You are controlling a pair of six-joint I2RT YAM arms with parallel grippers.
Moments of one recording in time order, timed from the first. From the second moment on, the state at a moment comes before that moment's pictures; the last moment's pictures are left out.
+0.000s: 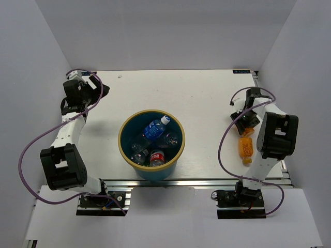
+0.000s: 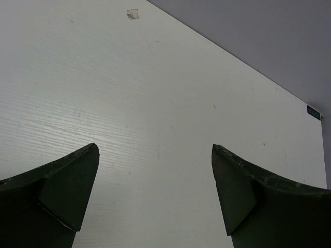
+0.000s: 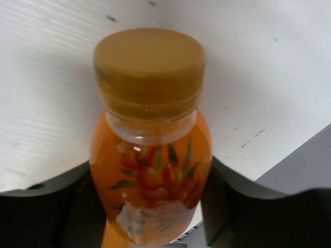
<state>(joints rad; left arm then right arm) 0.19 1.46 1.08 -0.01 0.28 -0.49 -0.12 1.84 1.24 -0.78 0.02 -0.66</state>
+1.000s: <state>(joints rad) 0.19 1.20 0.94 -0.05 0.23 -0.50 0.82 1.36 1.56 -0.48 -0.95 -0.37</state>
